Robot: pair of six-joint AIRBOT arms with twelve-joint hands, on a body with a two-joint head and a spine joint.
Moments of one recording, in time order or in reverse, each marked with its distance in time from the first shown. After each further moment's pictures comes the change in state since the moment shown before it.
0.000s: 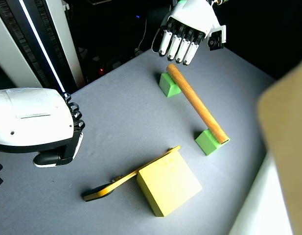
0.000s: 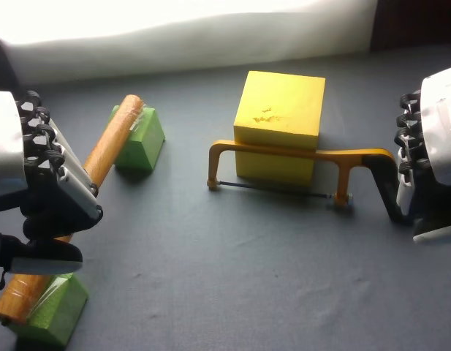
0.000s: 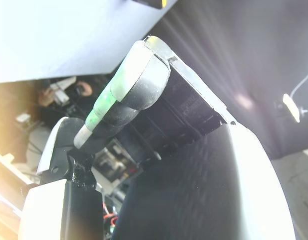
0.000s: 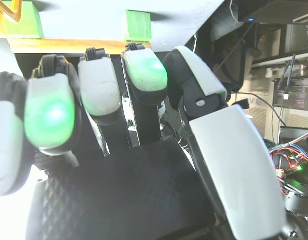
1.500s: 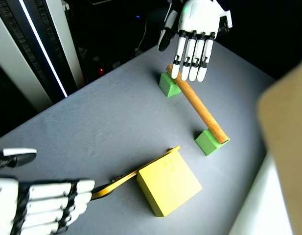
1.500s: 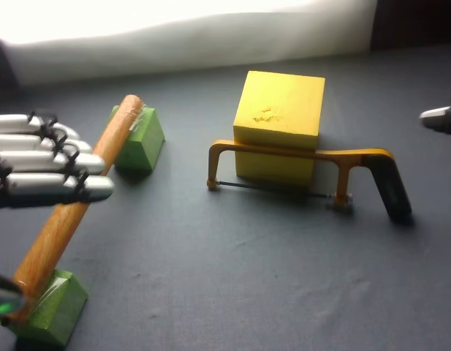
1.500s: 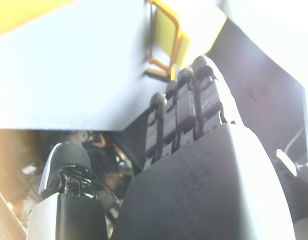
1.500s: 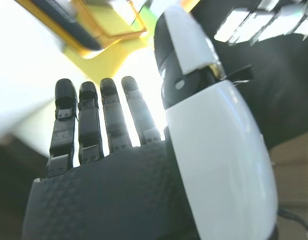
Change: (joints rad) left arm -0.052 0.229 -0.190 0.142 0.399 -0.050; right arm -0.440 0.028 0.287 0.611 -0.135 0.536
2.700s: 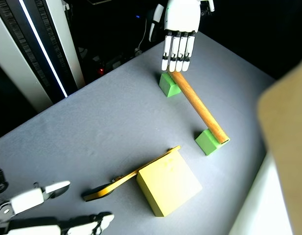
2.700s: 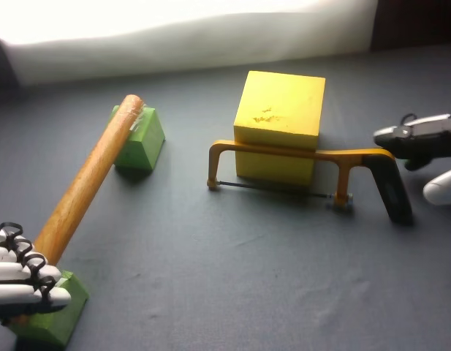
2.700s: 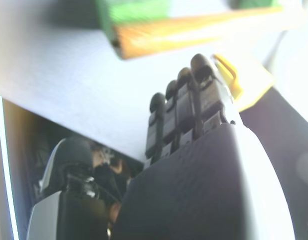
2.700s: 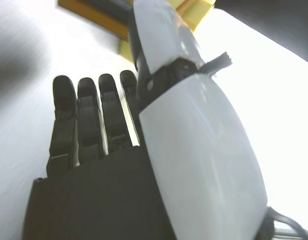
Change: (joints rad) left arm 0.191 0.118 -0.229 0.008 0.292 -0.068; right arm -0.066 -0.300 0.240 0.129 -0.027 0.180
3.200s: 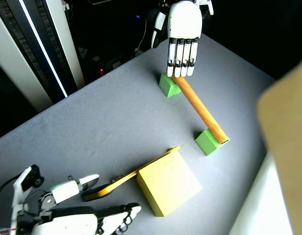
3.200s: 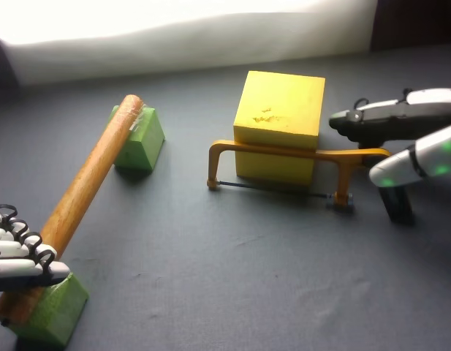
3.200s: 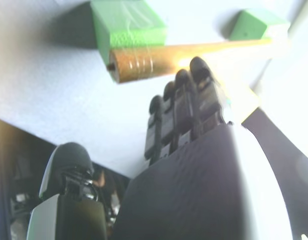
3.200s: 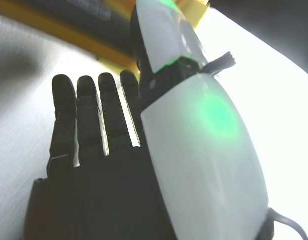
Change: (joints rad) left arm -0.035 -0.042 0.024 -0.086 0.092 0.040; right arm 0.070 -0.125 0.066 0.006 -0.063 -0.035
